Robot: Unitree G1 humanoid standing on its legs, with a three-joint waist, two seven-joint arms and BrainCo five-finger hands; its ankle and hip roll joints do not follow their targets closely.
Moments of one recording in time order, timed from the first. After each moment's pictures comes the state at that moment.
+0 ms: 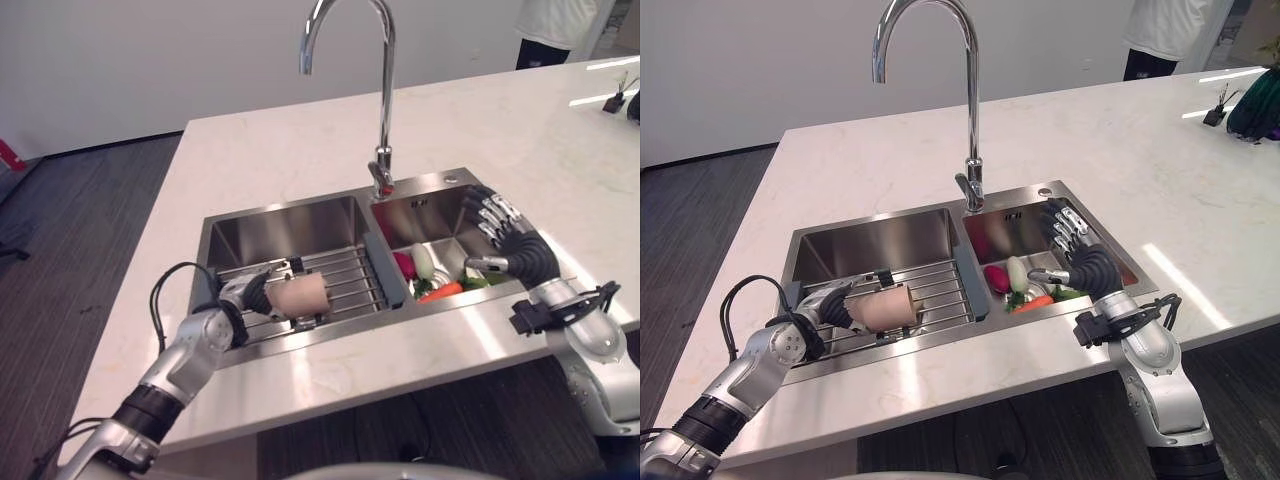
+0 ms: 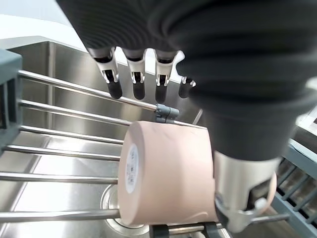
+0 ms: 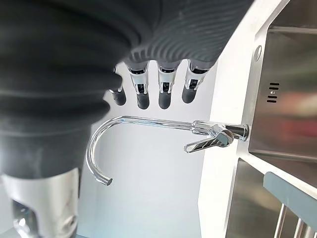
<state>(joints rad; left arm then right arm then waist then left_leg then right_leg) -0.17 0.66 -0.38 0.12 0.46 0.16 -0.15 0.01 -0.57 -0.05 -0.32 0.43 0.01 0.20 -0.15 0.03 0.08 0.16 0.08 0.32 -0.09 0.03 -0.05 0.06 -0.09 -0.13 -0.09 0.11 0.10</state>
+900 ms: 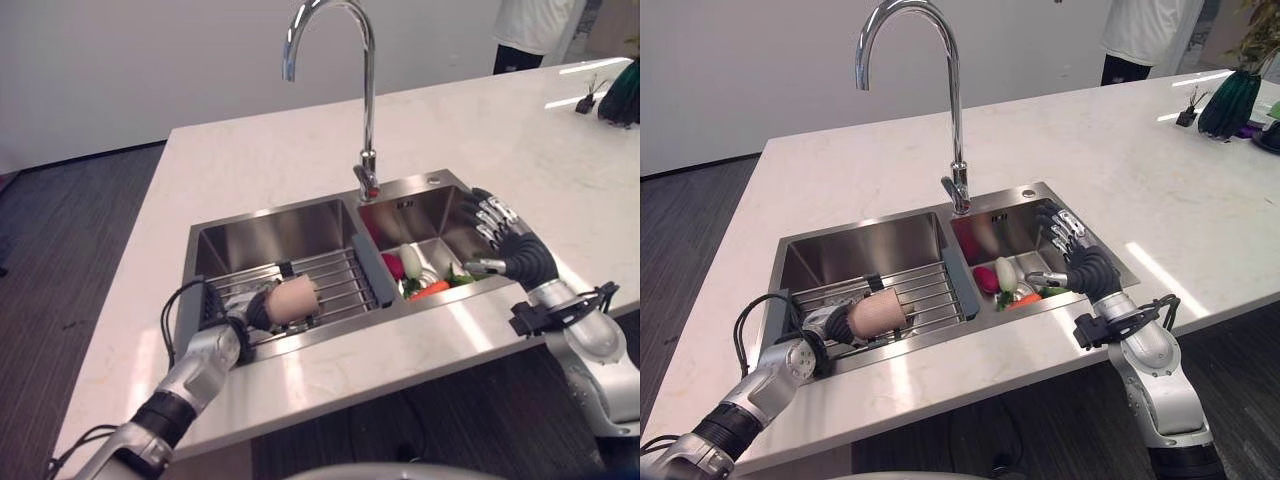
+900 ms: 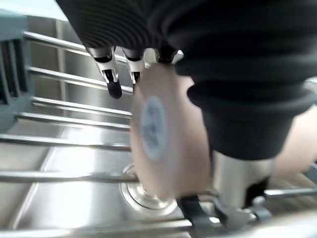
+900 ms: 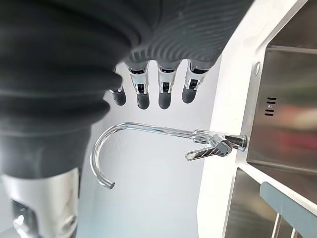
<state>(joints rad) -0.19 0.59 -0.44 0.34 0.53 0.20 -0.04 0.02 -0.56 -0.05 -0.32 0.41 0.01 0.22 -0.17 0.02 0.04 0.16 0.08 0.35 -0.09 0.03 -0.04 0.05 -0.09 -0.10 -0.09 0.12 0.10</state>
